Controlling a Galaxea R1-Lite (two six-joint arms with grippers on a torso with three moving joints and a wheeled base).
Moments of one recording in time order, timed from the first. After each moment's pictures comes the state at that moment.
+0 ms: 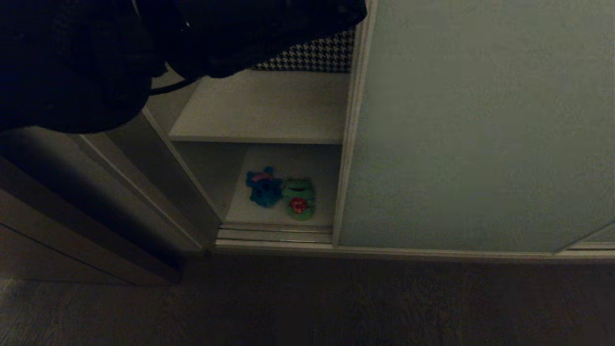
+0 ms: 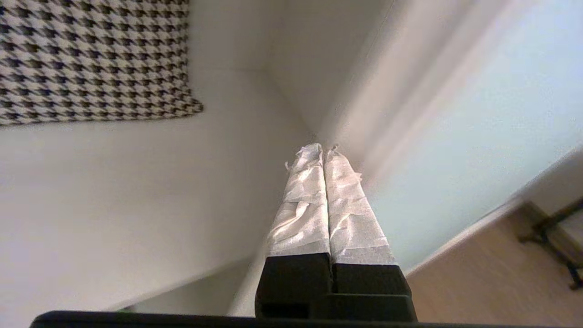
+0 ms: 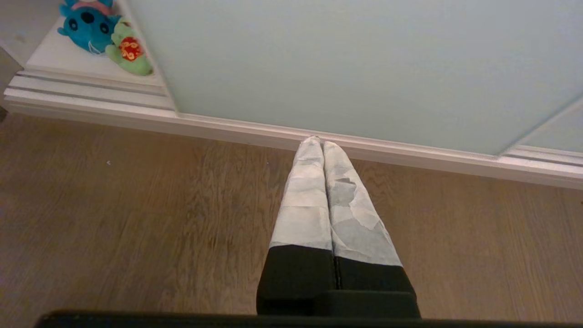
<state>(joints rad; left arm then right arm) -0.78 1.78 -1.80 -0.32 0.10 -0.05 0.00 0.00 0.00 0.00 0.03 -0.04</state>
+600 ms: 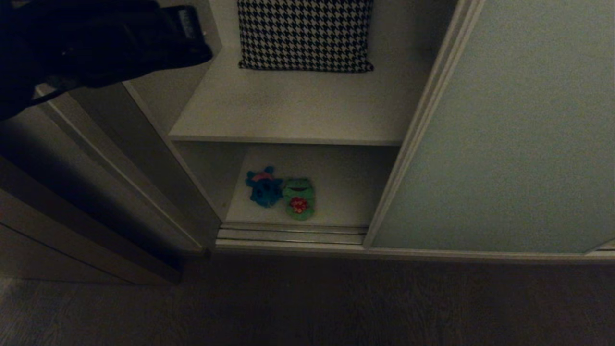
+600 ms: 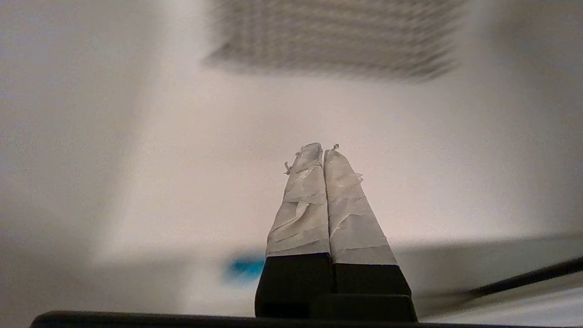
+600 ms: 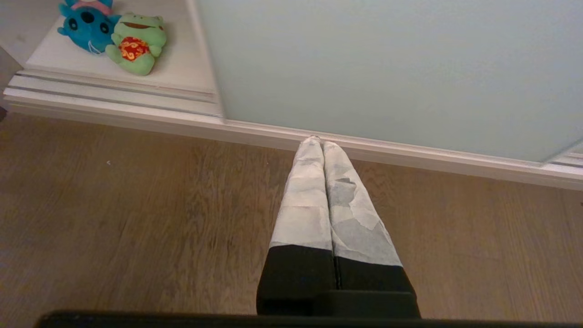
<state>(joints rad) -0.32 1.62 -1.58 -0.20 0.13 -0.02 0.00 0.00 0.00 0.00 0.03 -0.04</state>
